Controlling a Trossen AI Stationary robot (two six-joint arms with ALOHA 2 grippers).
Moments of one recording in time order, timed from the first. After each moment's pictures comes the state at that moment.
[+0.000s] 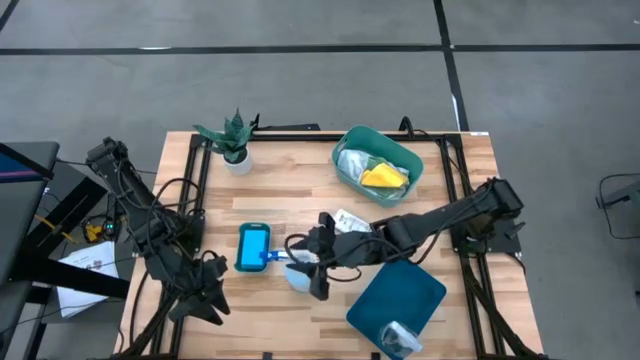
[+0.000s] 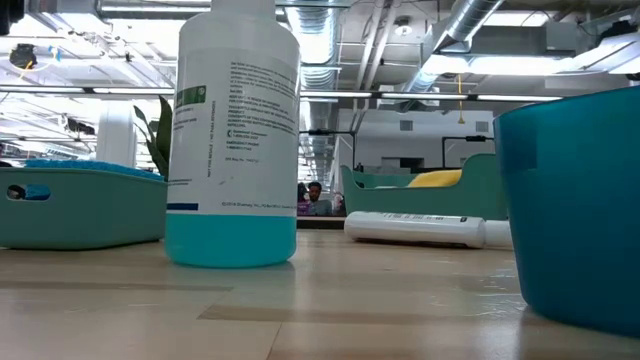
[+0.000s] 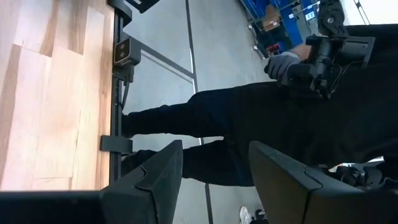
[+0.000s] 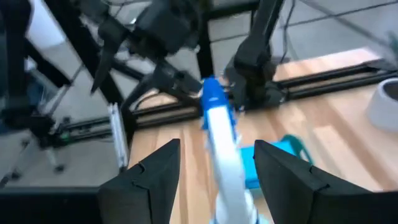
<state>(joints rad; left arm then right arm) -0.89 0.94 0.76 -0.17 -0.08 -1.08 0.38 1.82 1.71 -0.31 0.35 0.35</state>
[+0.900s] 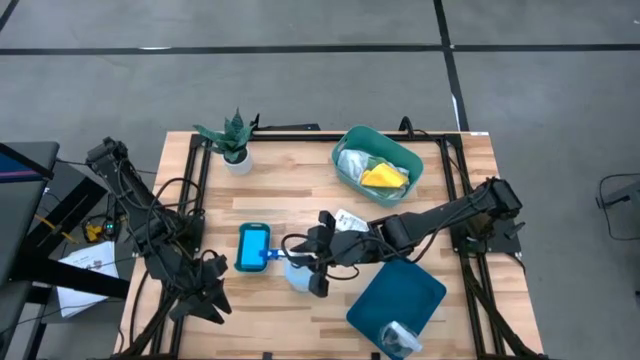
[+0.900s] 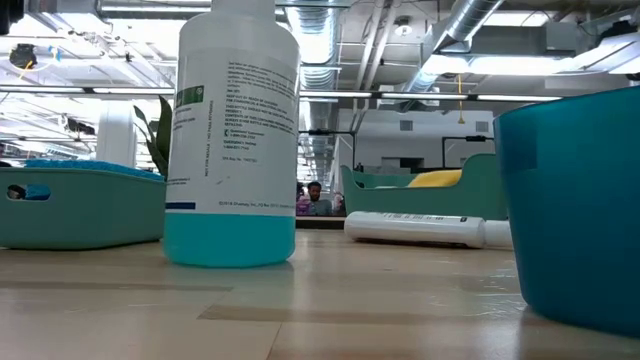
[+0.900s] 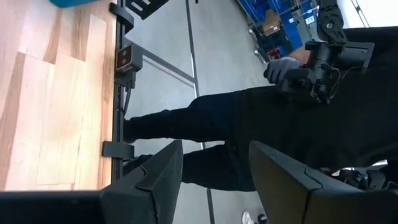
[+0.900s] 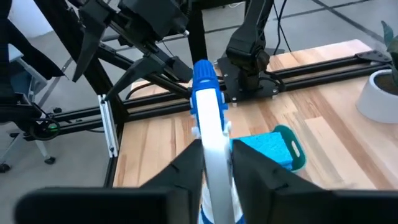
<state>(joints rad) -0.89 0.94 0.76 -0.16 -0.10 -1.07 0.36 1.82 1.71 -0.33 0.36 0.35</state>
